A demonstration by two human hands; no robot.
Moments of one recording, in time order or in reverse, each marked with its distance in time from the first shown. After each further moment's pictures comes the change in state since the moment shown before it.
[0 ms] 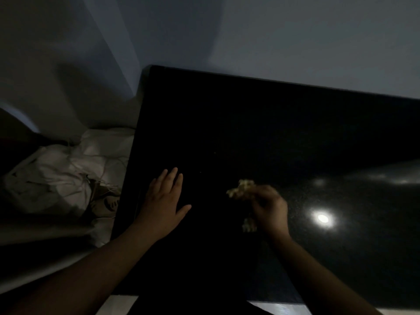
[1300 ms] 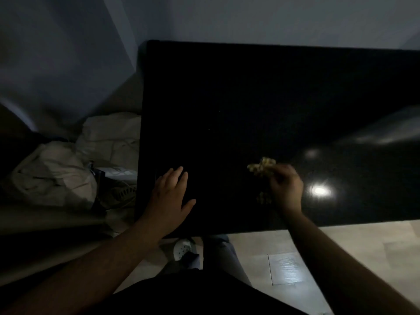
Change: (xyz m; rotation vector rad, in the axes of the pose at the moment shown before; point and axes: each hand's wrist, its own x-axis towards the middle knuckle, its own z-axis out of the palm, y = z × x) left_hand -0.101 -0.016 0.041 0.004 0.073 0.080; right_hand -0.099 -0.004 0.015 -0.148 0.290 0.090
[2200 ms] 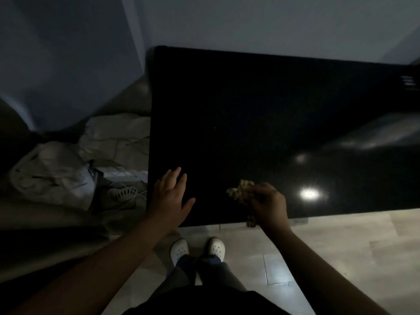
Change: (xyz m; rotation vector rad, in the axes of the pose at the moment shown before) left_hand -0.031 -0.026 0.002 -0.072 0.068 0.041; right_hand -0.082 -0.052 0.010 0.004 -0.203 0.021
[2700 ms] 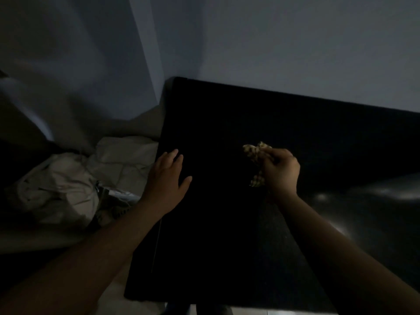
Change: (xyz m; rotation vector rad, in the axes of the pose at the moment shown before) left_hand 0.150 -0.023 -0.066 -0.091 0.173 -0.095; right_hand 0.230 -0.052 -0.021 0.222 0.087 -0.061
